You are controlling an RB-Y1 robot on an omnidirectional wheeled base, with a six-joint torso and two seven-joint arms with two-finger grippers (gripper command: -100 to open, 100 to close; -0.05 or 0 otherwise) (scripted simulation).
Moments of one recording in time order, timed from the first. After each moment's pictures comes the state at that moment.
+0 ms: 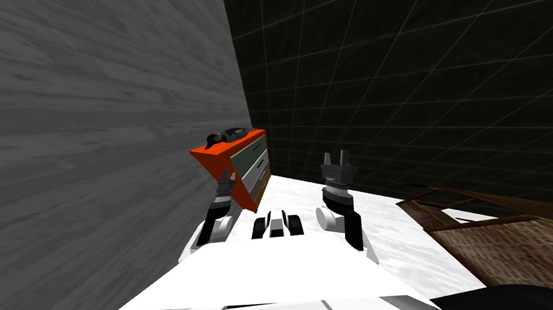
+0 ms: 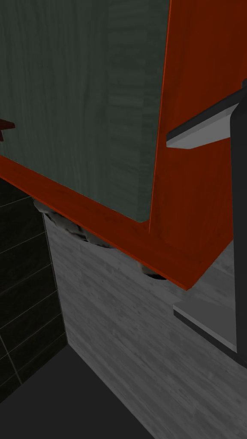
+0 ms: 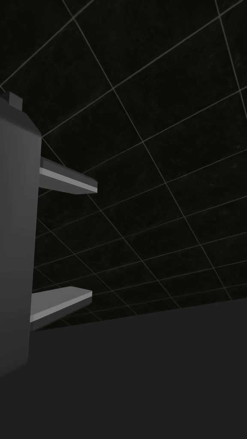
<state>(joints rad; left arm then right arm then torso) 0.42 0.16 0.02 -1.93 0.01 -0.53 0.00 0.51 0.04 0.04 -2.36 -0.08 -0.55 -0.16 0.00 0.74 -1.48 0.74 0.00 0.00</state>
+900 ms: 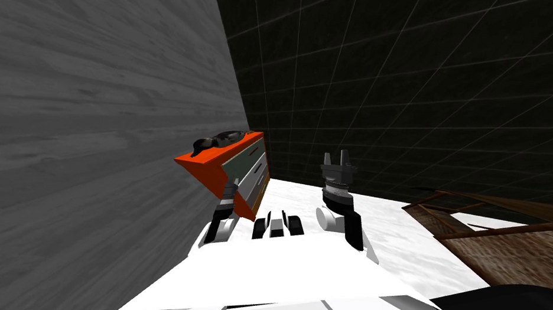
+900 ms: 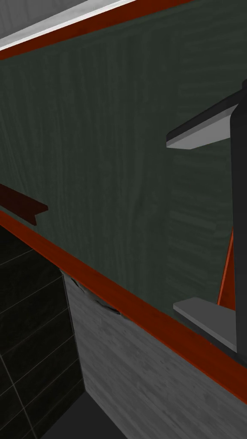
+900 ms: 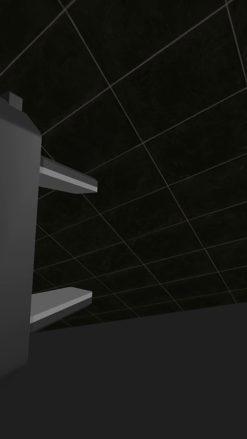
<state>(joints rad) 0.37 0.17 0.02 -1.70 0.01 -0.59 0.00 0.51 0.04 0.04 -2.36 -0.08 -0.55 -0.16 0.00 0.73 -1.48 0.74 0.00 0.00</state>
